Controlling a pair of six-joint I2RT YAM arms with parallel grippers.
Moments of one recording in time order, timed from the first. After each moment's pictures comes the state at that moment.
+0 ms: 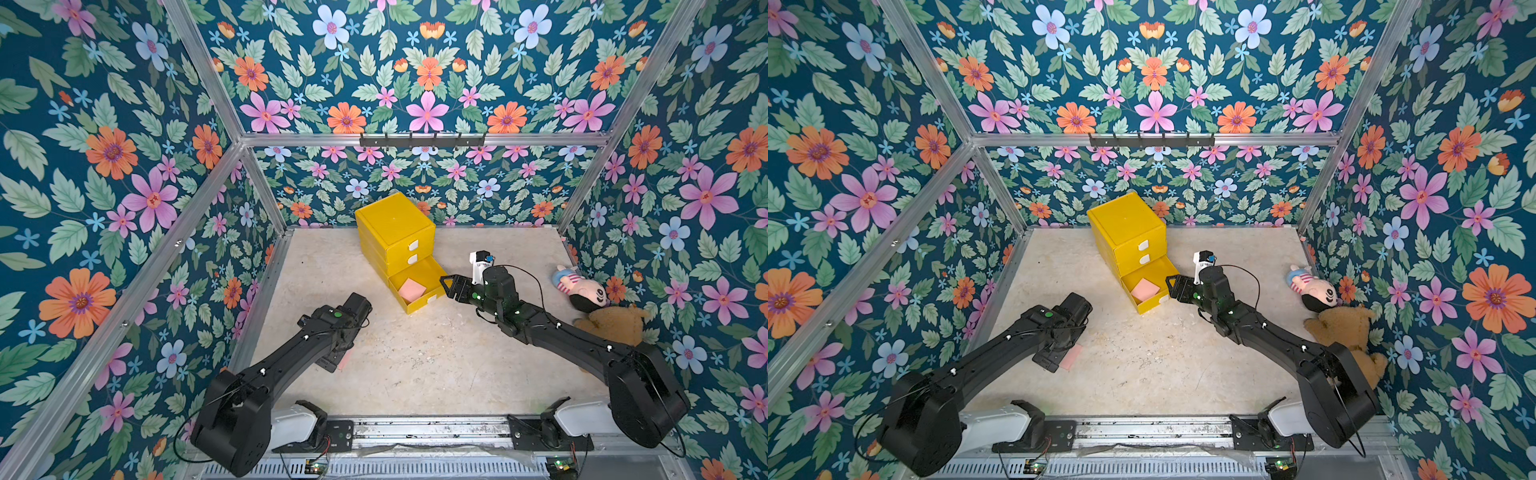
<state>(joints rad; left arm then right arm) -0.53 1.28 0.80 -1.00 -0.37 -1.58 0.59 1.38 0.78 0.19 -0.10 0.69</state>
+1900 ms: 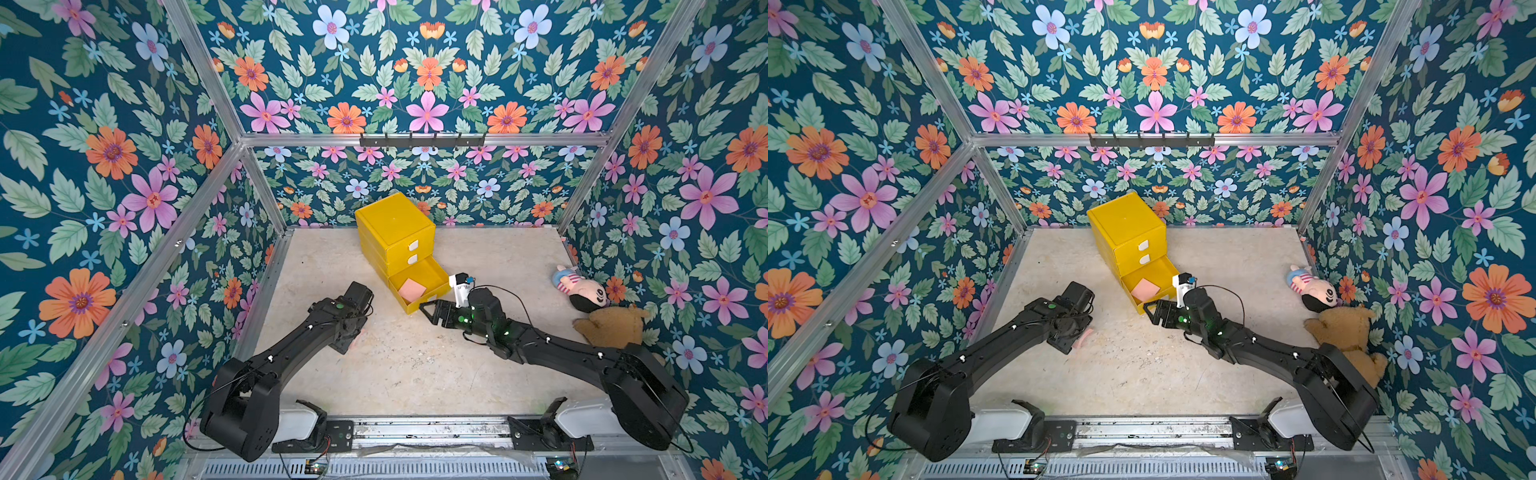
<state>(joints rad) -0.50 1.33 0.86 -0.82 -0.24 -1.46 0.80 1.41 0.65 0.36 -0.22 0.88</state>
